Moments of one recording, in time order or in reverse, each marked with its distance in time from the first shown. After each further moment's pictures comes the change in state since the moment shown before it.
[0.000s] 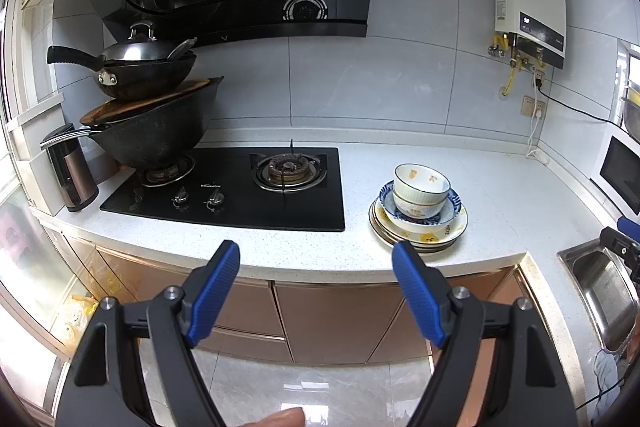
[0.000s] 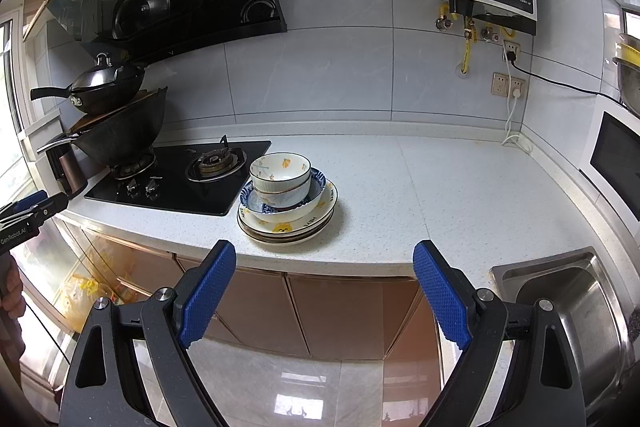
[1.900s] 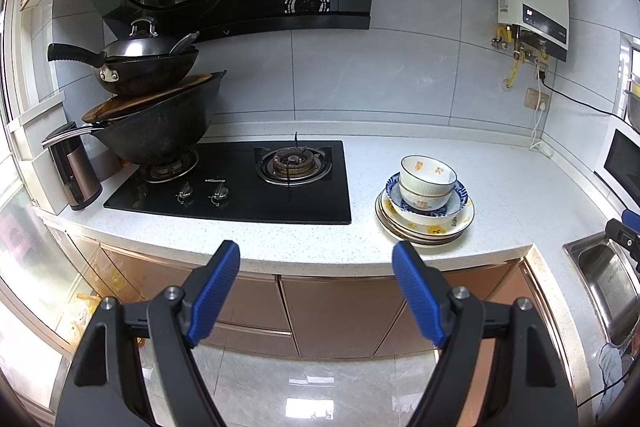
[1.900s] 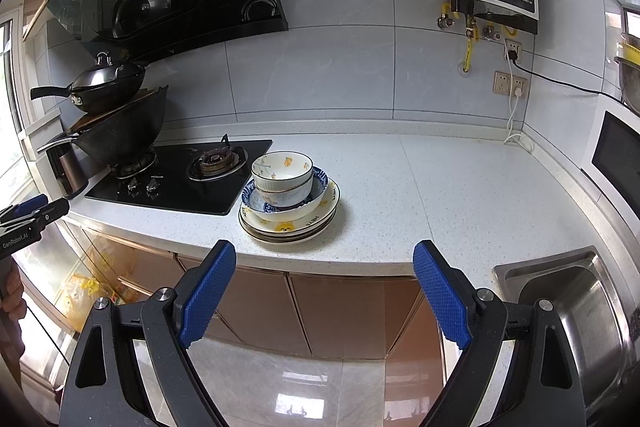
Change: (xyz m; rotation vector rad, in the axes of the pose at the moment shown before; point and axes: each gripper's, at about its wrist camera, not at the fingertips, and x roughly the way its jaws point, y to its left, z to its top) left arm 0.004 0.007 -0.004 0.013 0.022 0.007; right arm 0.004 0.000 -0.002 0.003 0.003 0.005
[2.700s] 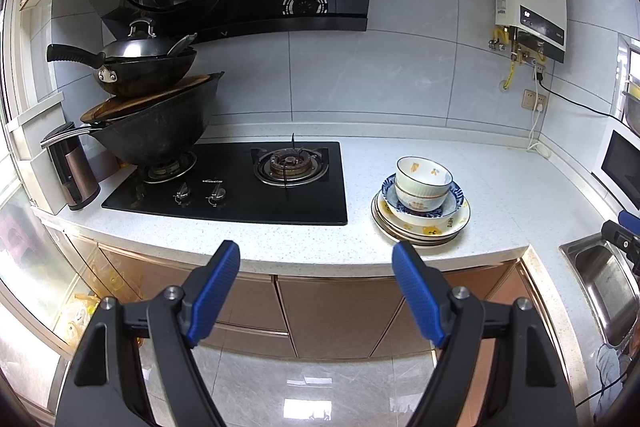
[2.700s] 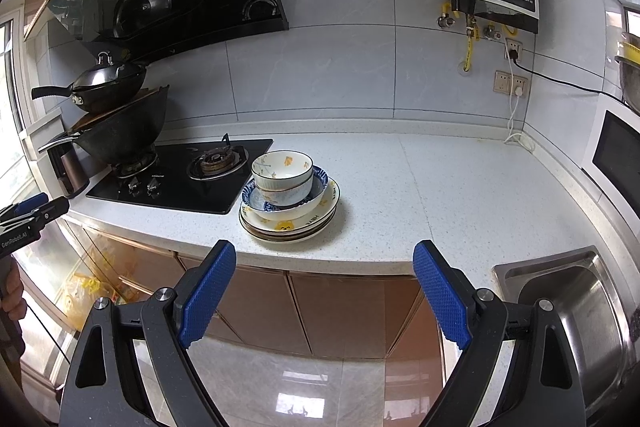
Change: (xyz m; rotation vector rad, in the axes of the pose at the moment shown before) left arm -0.002 -0.003 0.000 -0.003 -0.003 -0.003; right arm -0.003 -0.003 0.001 -0.009 0.001 0.006
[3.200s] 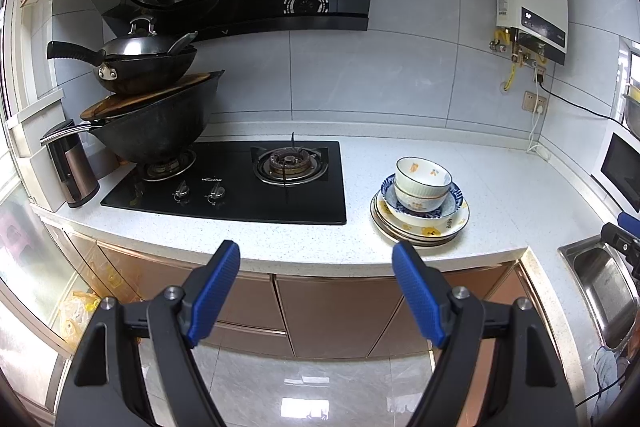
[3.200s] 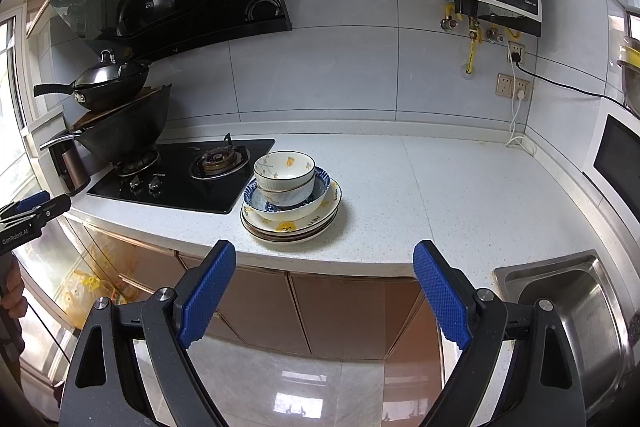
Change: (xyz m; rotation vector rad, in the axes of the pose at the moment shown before) left arm -0.004 -0.003 0.000 -0.010 0.003 -0.003; right arm 0.002 -0.001 0.002 -0.009 0.001 0.003
